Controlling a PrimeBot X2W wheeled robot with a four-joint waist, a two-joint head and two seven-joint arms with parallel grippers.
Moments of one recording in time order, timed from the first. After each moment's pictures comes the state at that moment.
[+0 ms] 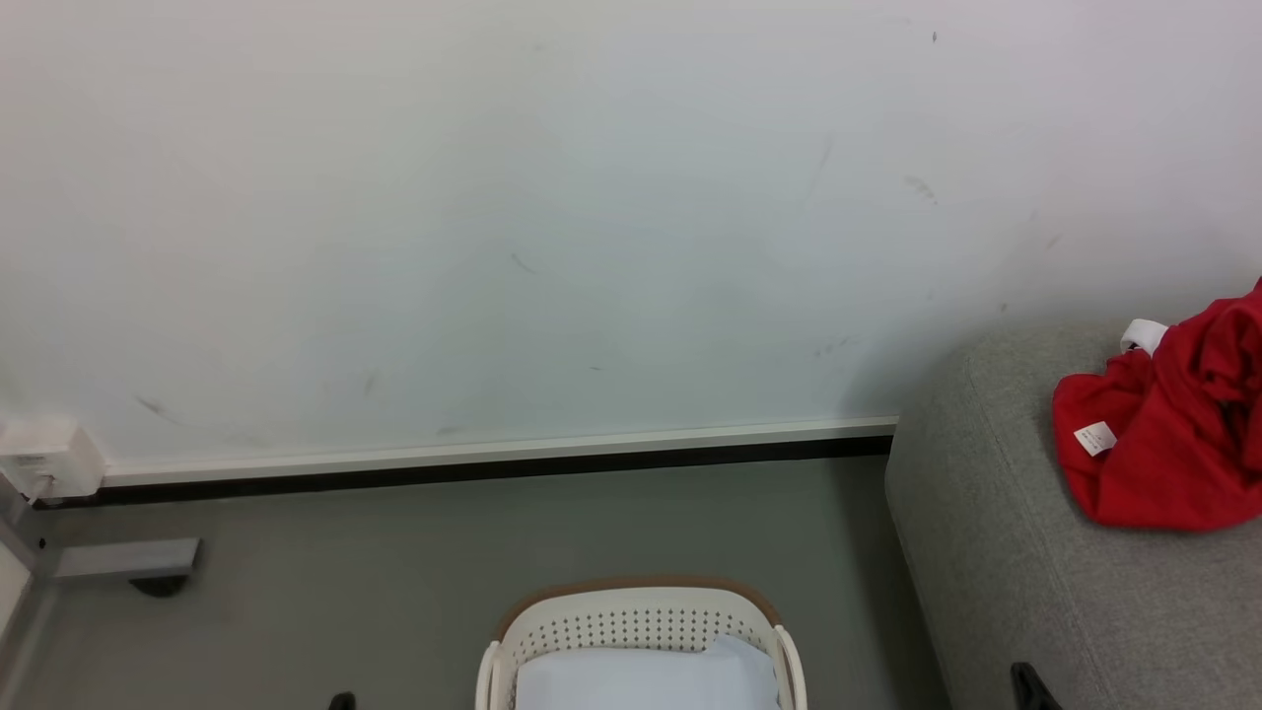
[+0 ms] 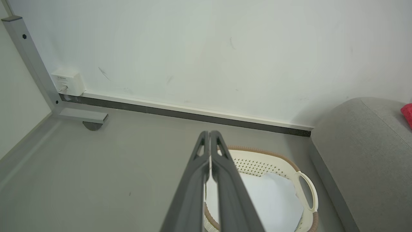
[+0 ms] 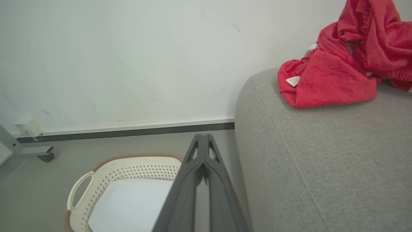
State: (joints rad) left arm 0.10 0.06 0.00 0.34 -0.22 -0.02 -0.23; right arm 0.03 -0.04 0.05 0.42 0.22 0.13 -0.23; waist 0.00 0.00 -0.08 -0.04
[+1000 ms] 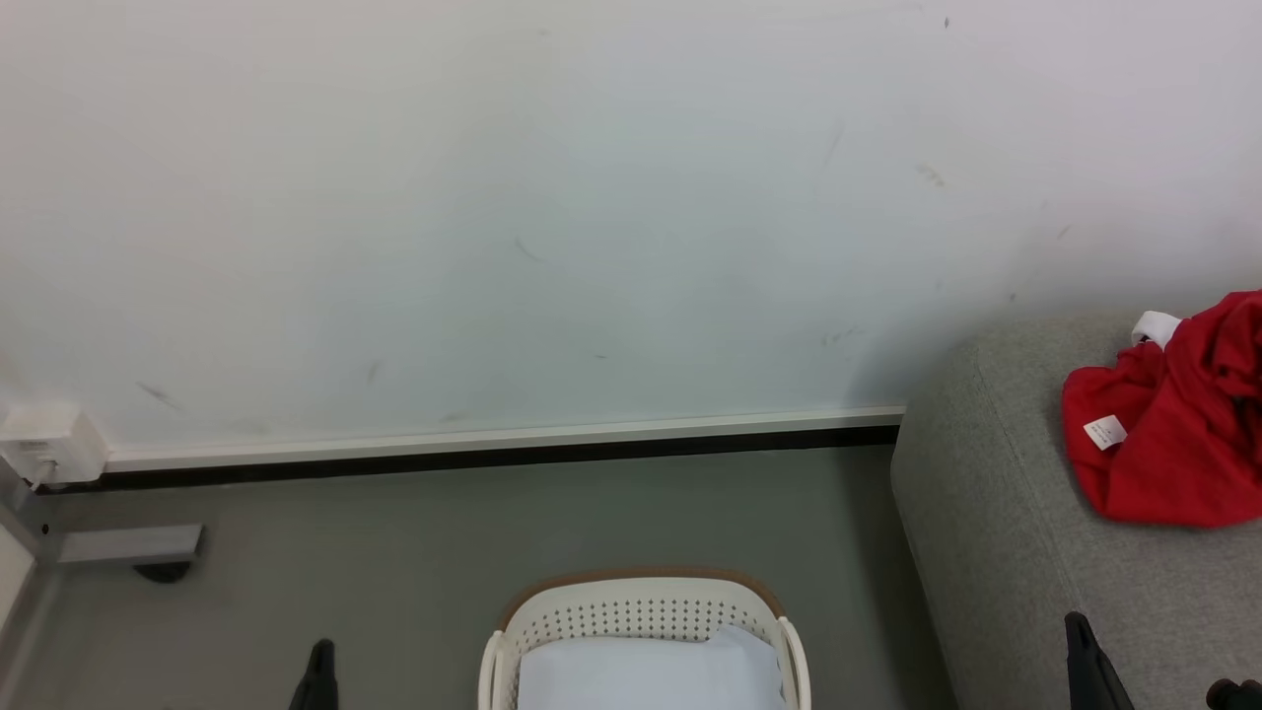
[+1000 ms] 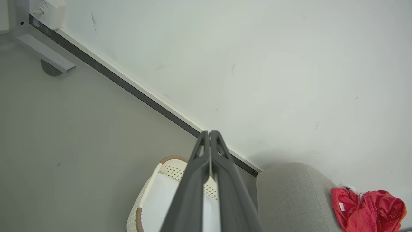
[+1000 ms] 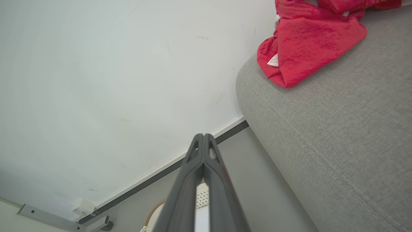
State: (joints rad) left arm 0.03 0.05 0.03 0.28 -0.73 -0.04 -0.11; right arm -0.02 -0.04 -0.01 0.36 0.73 0.13 -0.11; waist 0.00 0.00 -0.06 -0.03
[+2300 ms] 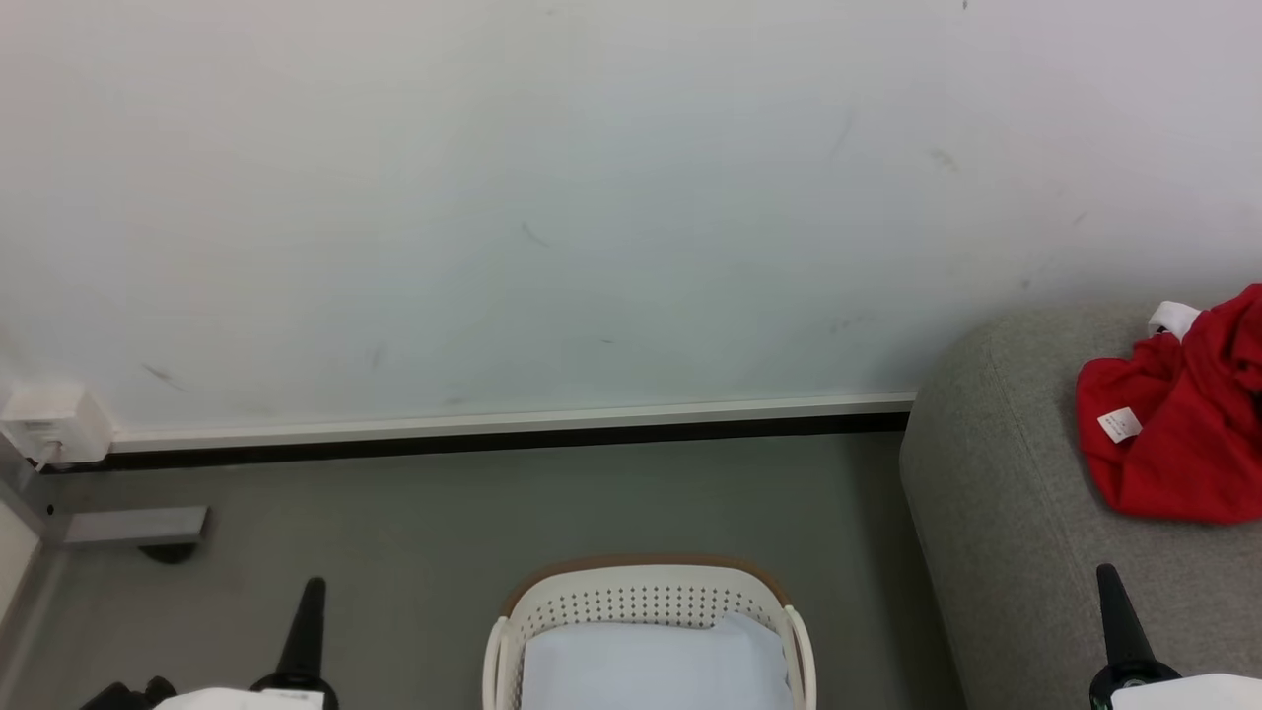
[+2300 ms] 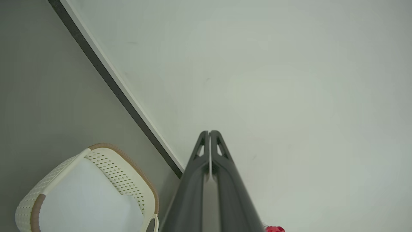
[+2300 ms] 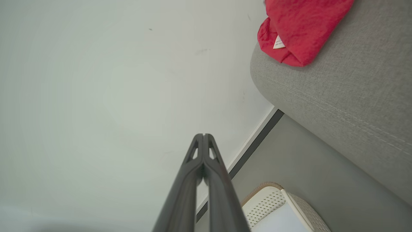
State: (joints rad) left arm -0.04 0.05 0.08 0.23 -1.20 -0.05 0.01; right arm -0.07 -0.05 -0.06 0.31 1.20 0.13 0.01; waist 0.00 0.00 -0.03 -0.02
